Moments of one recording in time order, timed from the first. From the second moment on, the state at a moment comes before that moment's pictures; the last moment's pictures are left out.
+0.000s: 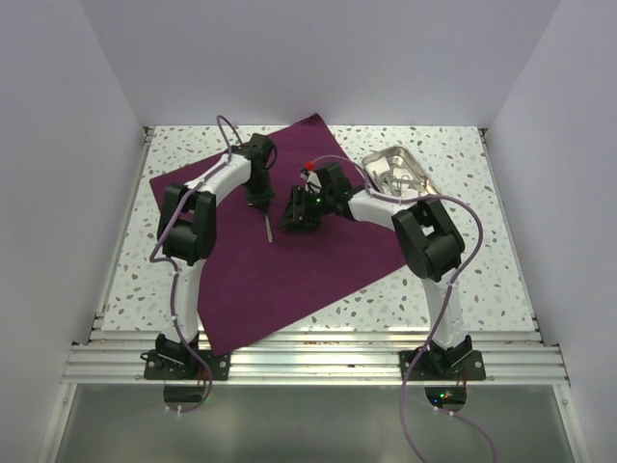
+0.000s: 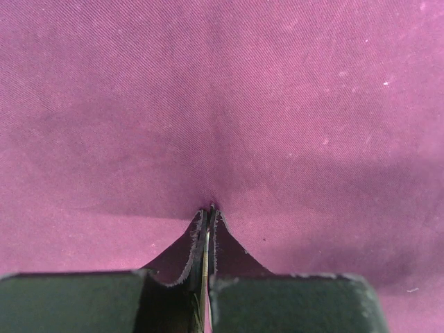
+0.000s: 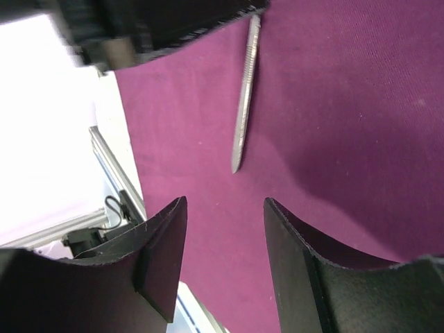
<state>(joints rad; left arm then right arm) -0.32 2.25 1.82 -0.84 -0.05 -0.54 0.58 2.14 1.46 -0.10 -0.63 0.73</state>
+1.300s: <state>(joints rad) -0.25 2.15 1.74 -0.81 0.00 -0.48 0.64 2.26 1.61 -0.29 -0.54 0.67</state>
